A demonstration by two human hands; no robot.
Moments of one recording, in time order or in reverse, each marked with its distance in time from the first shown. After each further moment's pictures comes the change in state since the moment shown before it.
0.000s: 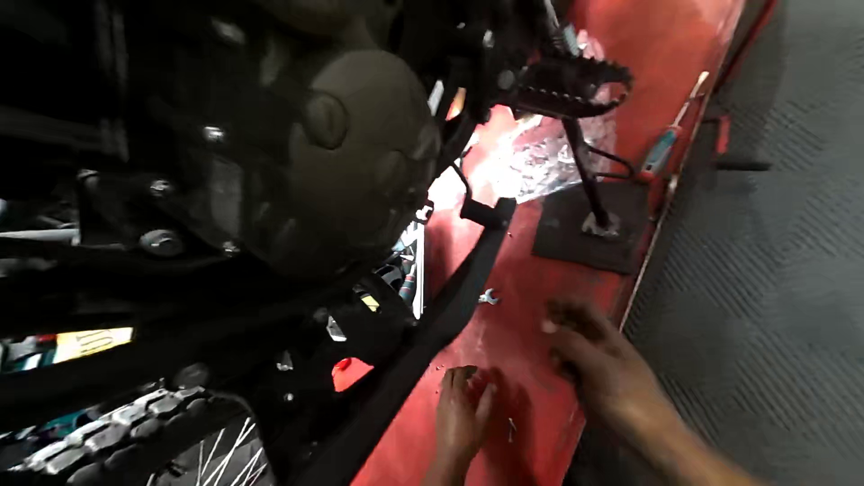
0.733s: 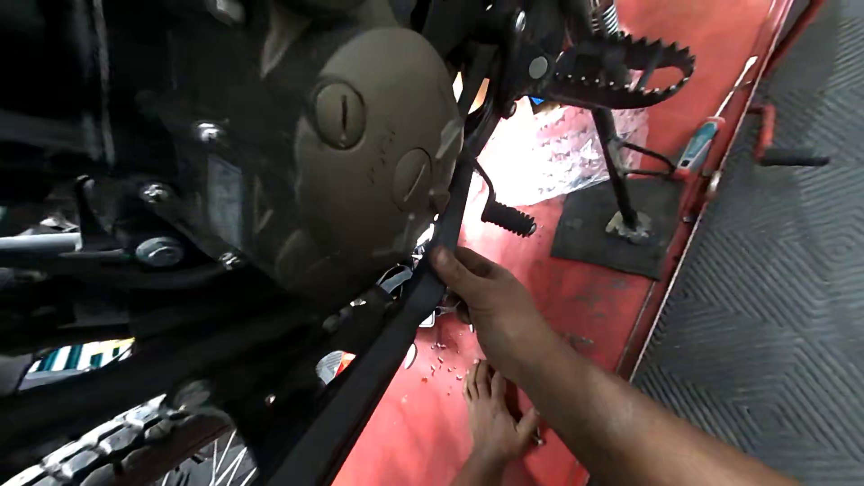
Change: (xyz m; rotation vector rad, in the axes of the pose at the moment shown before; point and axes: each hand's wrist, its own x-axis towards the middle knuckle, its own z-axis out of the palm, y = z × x) left_hand -0.002 -0.005 0.048 0.218 0.313 0.303; right_hand 0.061 -0.032 0.115 0.174 -0.309 0.100
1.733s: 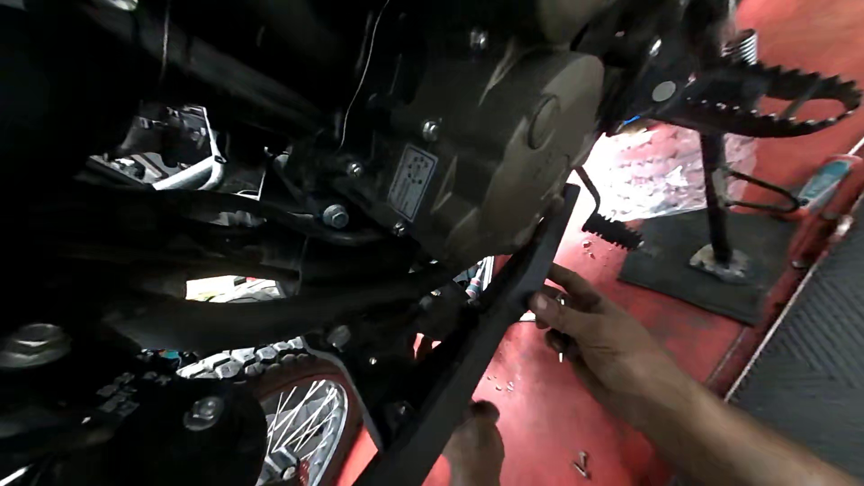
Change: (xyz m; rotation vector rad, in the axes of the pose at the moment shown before) left_hand 0.070 0.069 -0.172 -0.870 0.888 -0.020; right_hand -0.020 0.007 -0.017 -0.071 0.005 0.038
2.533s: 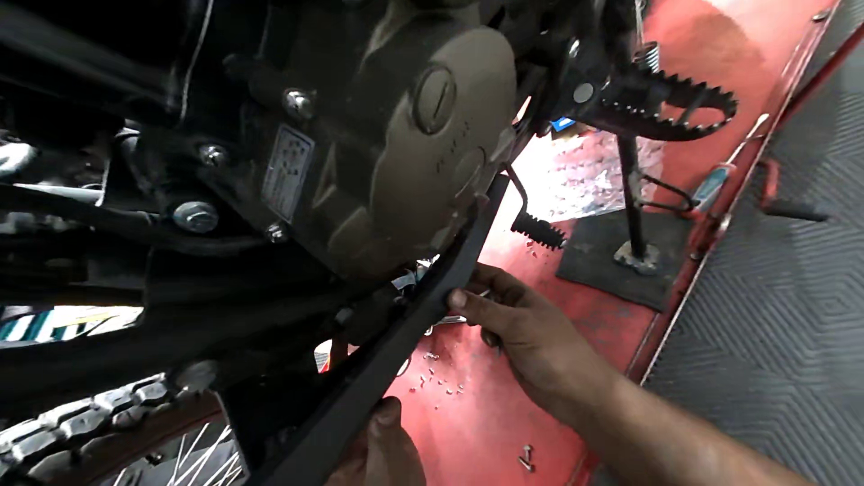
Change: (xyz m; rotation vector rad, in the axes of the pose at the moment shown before) left_hand 0.020 0.014 0.002 -0.072 0.009 0.109; right_hand 0.001 -0.014 0.002 -0.050 -0.062 0.019
